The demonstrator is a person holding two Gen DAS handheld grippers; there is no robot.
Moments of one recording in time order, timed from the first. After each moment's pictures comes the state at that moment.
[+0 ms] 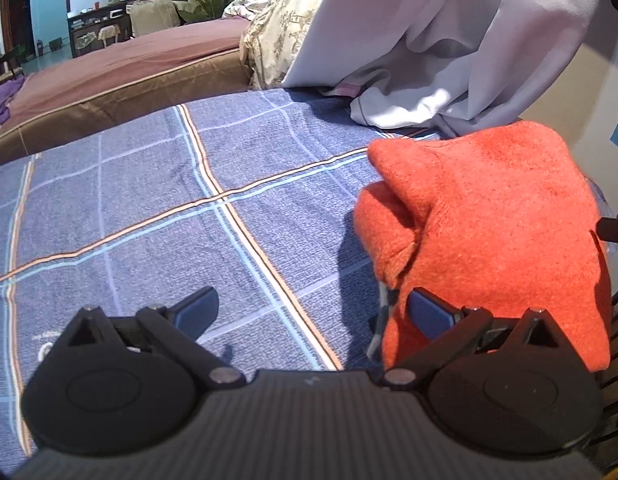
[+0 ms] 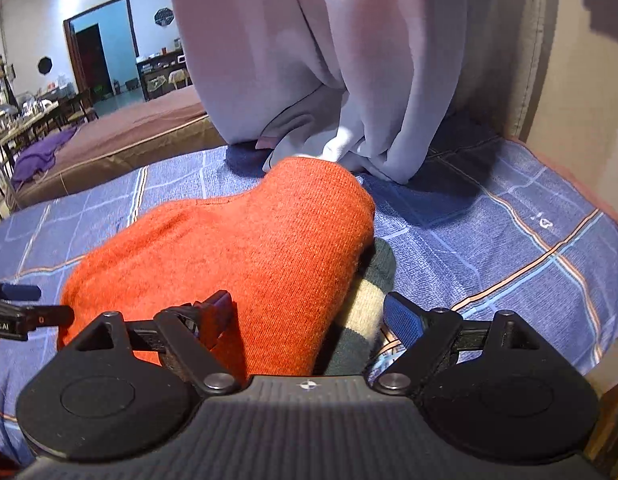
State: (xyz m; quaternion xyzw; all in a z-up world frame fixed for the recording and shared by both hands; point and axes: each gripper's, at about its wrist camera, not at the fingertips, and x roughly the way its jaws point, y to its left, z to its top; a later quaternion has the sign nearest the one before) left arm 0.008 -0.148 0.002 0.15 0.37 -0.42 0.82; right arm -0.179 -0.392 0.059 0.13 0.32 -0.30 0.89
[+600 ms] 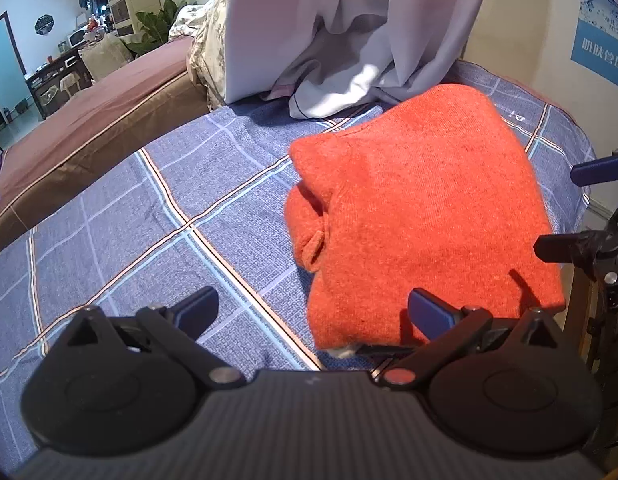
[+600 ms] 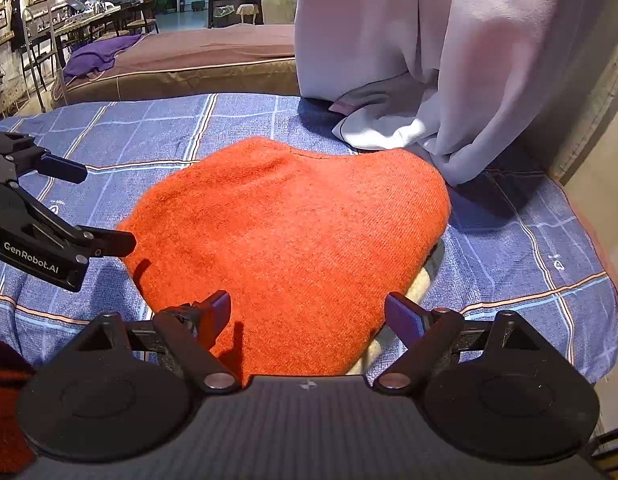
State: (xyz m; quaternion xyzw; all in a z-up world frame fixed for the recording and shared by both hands) left arm -0.065 -0.175 0.047 0.26 0.34 -0.46 0.78; right arm -0.166 -0.339 0.076 0.04 0.41 -0.22 0.88
